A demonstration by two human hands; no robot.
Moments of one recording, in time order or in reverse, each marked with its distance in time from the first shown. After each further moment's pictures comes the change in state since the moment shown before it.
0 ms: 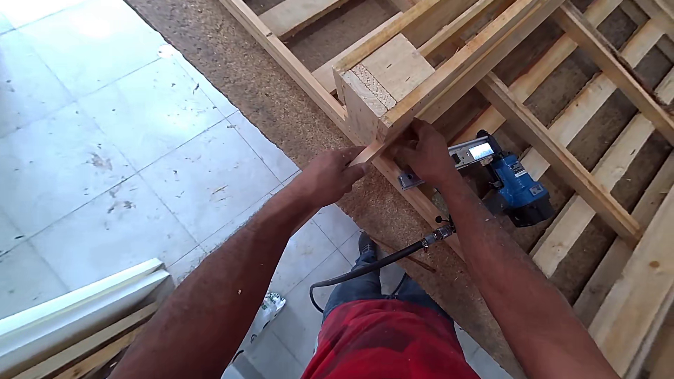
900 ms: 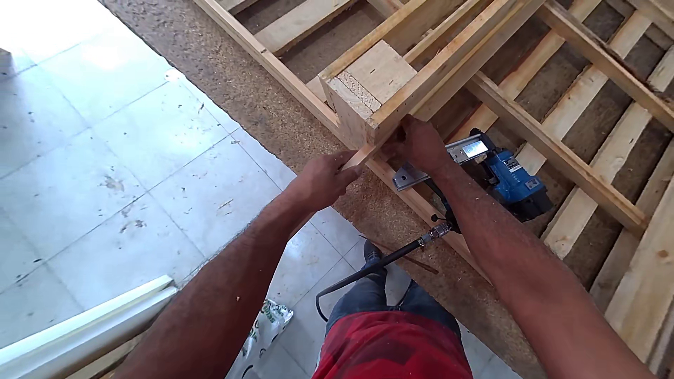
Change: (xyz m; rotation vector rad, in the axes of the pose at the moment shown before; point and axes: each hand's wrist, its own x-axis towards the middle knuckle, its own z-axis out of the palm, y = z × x) left_hand -0.001 0.002 0.002 0.027 0.050 -0.010; right_hand 0.018 -0.003 -0.013 -0.378 -0.050 -0.112
